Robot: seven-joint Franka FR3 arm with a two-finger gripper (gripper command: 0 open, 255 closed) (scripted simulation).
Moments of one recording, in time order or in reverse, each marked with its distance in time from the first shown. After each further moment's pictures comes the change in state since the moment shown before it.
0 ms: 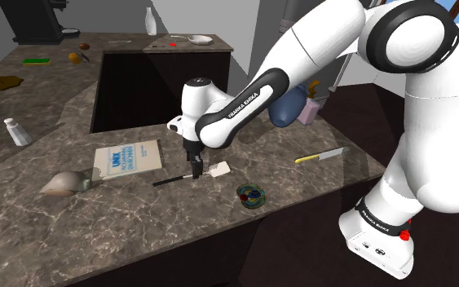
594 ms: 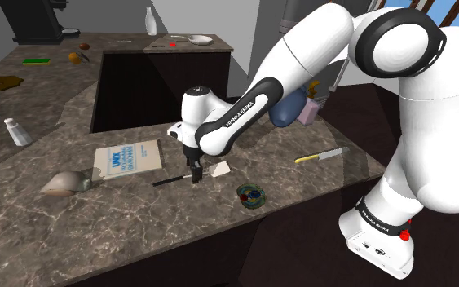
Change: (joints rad) arm 0.008 0.052 -0.007 0.008 -0.010 0.044 0.007
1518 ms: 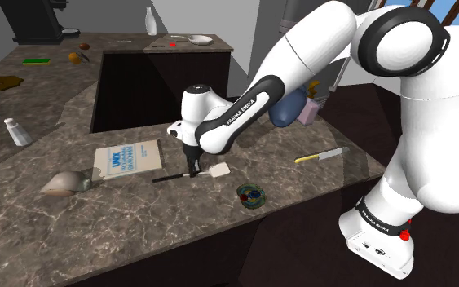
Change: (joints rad) arm -0.001 -0.013 0.002 -0.002 0.002 -0.011 0.000
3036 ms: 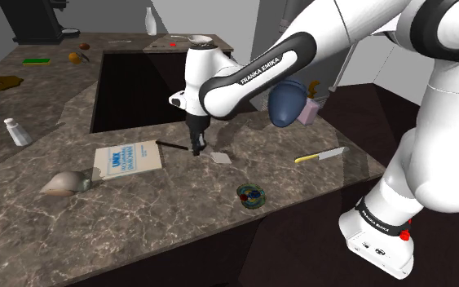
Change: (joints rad) arm -0.038 -0.222 0.023 -0.024 0.048 -0.197 -0.043
